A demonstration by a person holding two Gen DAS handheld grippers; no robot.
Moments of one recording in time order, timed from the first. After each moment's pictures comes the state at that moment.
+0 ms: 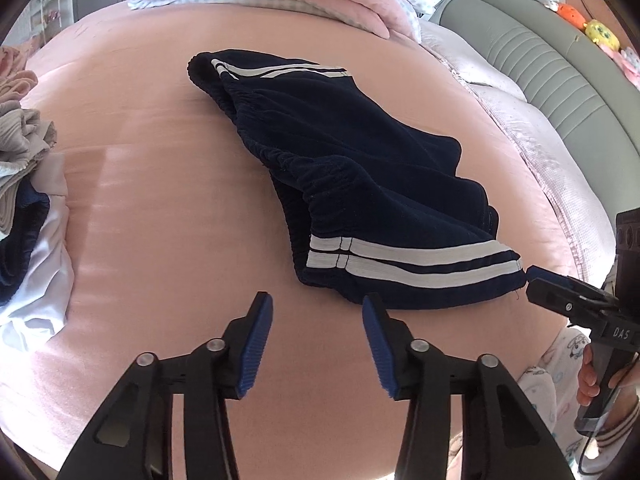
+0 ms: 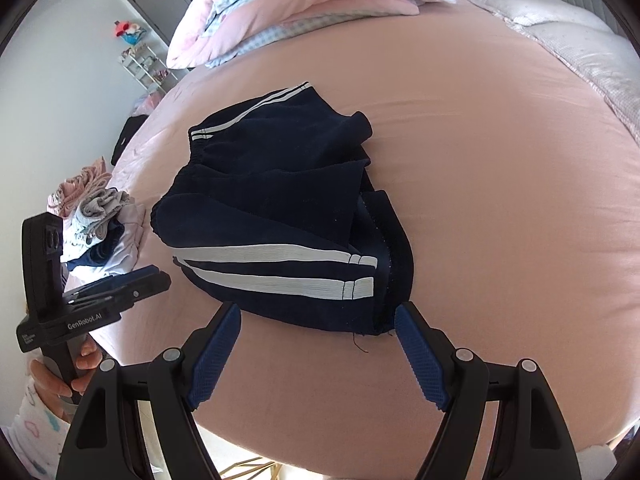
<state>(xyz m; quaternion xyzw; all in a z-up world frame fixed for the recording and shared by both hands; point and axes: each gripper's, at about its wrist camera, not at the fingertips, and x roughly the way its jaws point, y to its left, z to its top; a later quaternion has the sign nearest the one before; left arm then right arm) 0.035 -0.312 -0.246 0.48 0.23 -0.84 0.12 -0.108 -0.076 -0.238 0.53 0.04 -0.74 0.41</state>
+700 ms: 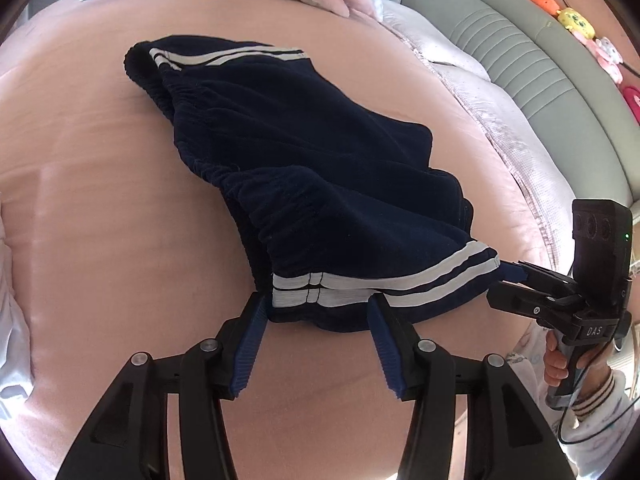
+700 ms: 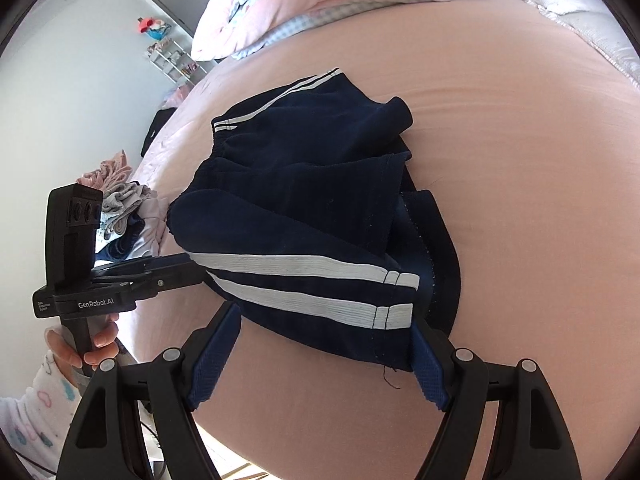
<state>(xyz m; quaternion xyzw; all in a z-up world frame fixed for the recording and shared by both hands) 0.010 -0.323 -0.253 0.50 0.23 -0.83 0.01 -0.118 -0.094 -0.258 0.54 0.01 -0.71 0.46</state>
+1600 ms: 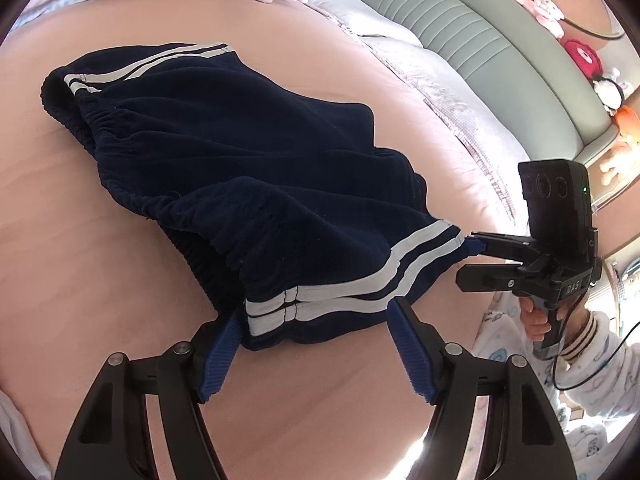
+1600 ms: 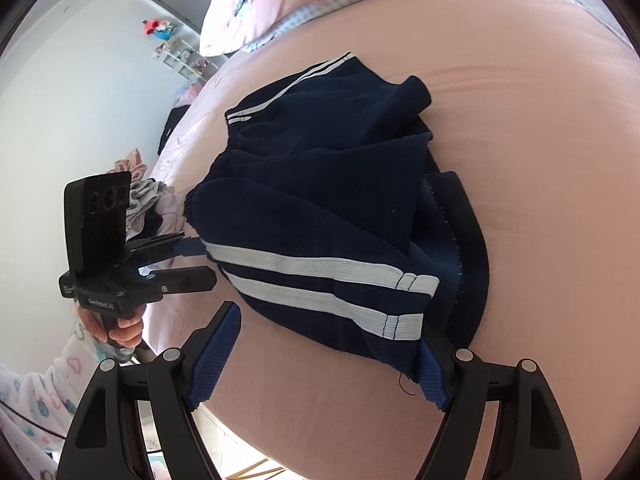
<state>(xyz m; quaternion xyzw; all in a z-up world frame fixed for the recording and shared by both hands) -0.009 -0.330 -0.260 0.50 0.23 -0.83 -0.12 -0.119 -0.096 -0.267 0.56 -0.02 -0.68 0.47</state>
